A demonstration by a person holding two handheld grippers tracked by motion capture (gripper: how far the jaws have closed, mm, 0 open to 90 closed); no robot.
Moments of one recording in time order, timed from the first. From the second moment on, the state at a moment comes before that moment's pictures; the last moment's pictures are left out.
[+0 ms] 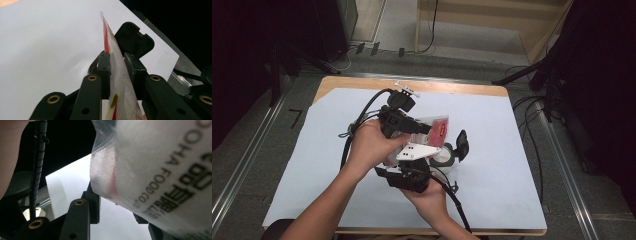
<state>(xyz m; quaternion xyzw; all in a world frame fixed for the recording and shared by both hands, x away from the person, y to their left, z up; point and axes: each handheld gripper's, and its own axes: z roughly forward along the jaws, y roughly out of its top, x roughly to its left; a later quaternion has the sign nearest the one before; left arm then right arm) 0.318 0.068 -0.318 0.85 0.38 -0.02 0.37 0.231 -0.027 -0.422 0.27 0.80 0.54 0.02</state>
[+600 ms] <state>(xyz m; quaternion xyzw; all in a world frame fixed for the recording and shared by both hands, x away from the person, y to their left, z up) 0.314 0.064 -0.316 0.85 0.37 -0.02 0.37 0.226 -0.026 -0.425 0.29 0.78 0.55 0.03</state>
